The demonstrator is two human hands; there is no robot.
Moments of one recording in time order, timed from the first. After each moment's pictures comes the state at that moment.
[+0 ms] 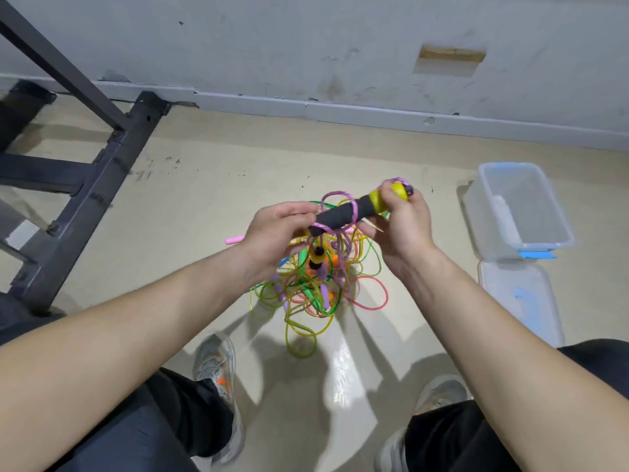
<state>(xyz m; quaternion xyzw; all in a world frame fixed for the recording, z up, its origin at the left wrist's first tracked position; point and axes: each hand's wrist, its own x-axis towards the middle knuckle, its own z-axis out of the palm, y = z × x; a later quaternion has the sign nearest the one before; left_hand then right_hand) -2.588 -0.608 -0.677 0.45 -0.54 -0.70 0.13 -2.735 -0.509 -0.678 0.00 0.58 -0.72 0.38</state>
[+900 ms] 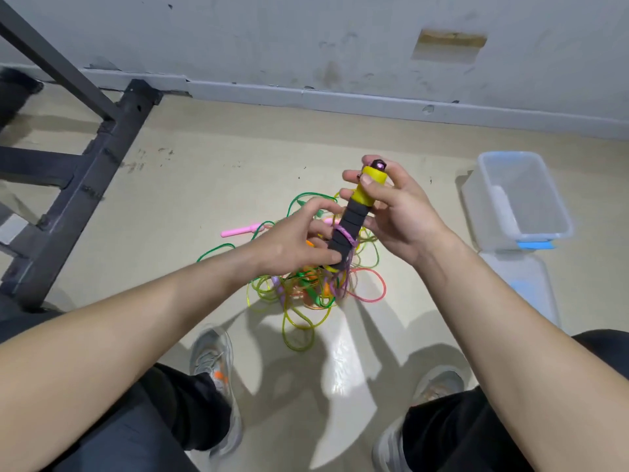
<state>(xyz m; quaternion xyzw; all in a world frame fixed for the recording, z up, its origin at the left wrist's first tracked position) -2.589 -0.607 -0.700 0.22 -0.76 -0.61 -0.02 -2.749 -0.497 -0.668 -0.15 0.51 -0.68 0.51</state>
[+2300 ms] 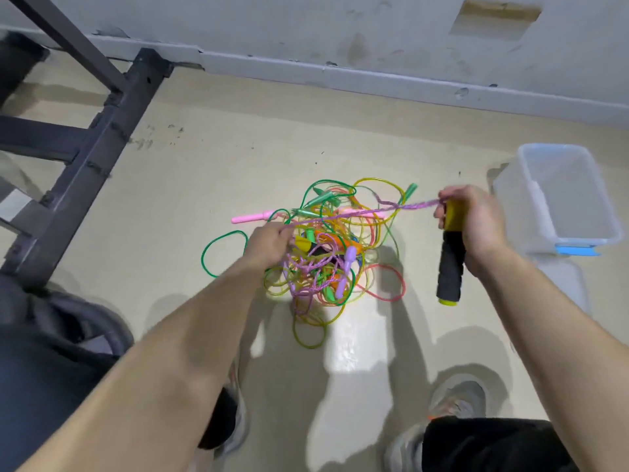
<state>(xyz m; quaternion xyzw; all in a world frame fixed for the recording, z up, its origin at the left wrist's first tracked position) -2.564 -0.684 -0.869 0.51 -0.77 -0.38 -0.04 -2.809 -0.483 -0.744 -0.11 0.71 -0.61 0.33</state>
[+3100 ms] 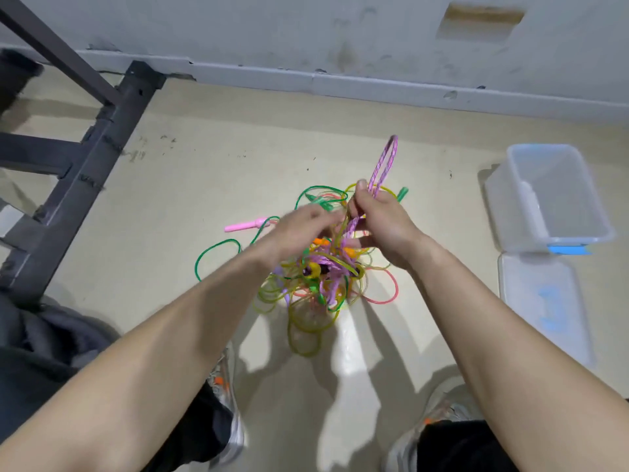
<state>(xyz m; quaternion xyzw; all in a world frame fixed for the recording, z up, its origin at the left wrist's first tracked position) -2.622 -0.646 -0.767 0.36 -0.74 -0.57 -0.01 -2.754 -0.543 -0.742 -0.24 0.68 -0.50 0.48</state>
